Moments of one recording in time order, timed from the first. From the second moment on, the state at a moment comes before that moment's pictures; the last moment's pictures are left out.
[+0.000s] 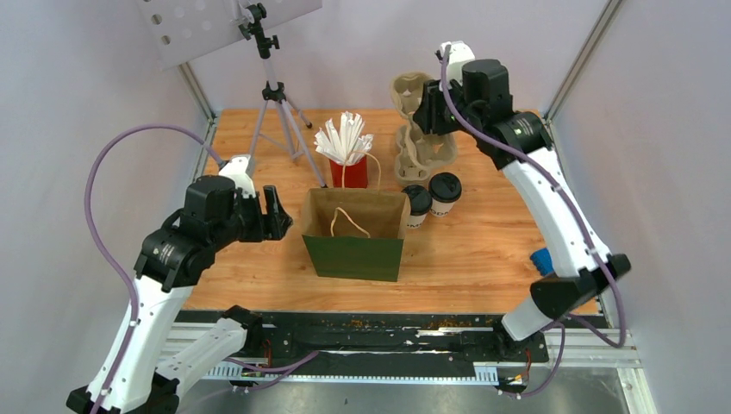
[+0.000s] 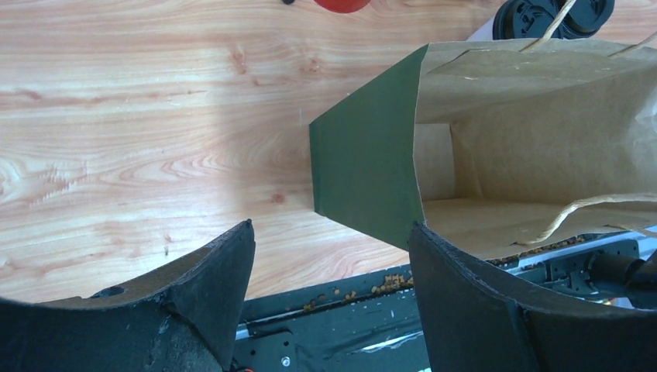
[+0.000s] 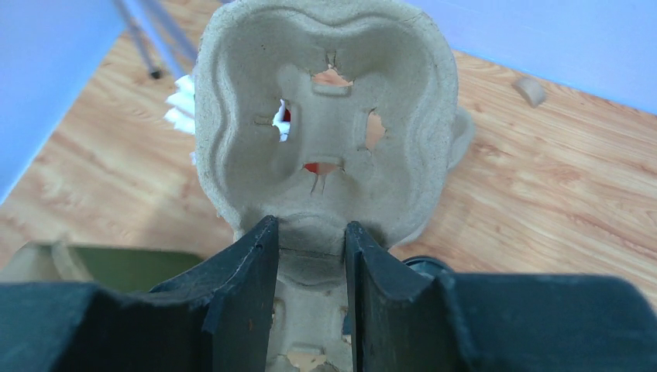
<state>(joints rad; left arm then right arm) -0.42 0.81 1.25 -1.08 -0.02 -0.40 0.45 1.61 1.98 -0.78 -0.03 0.12</state>
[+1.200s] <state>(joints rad) -0.42 0.93 1.21 -0.94 0.14 -0.55 0.79 1.29 1.40 -0.23 -0.43 -0.16</state>
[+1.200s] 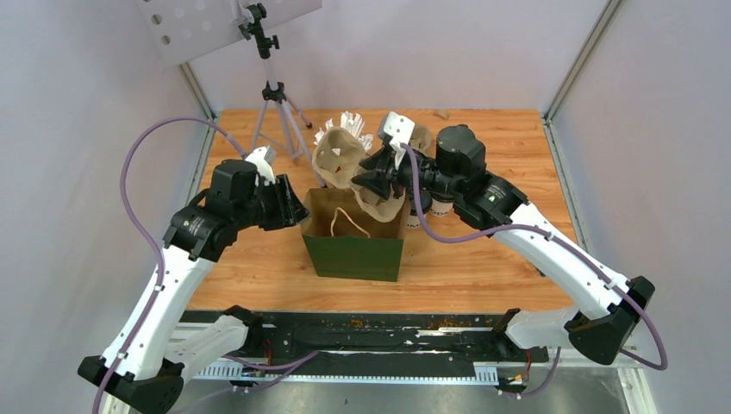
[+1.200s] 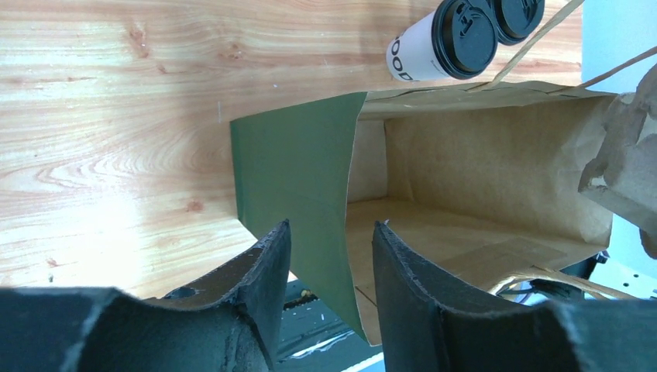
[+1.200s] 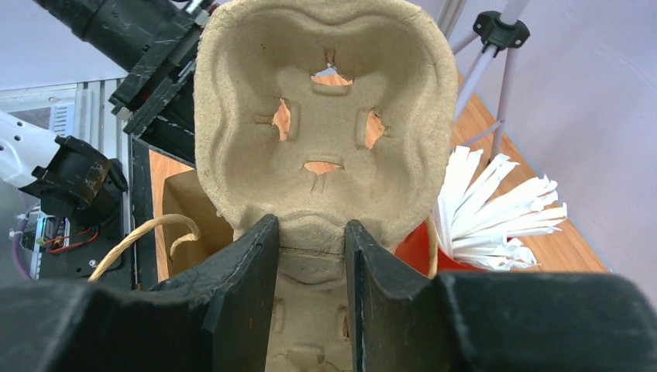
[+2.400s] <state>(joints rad) -0.42 0.97 1.19 -0.84 0.29 -0.54 0.84 1.28 1.26 -0.38 -0.49 -0.39</state>
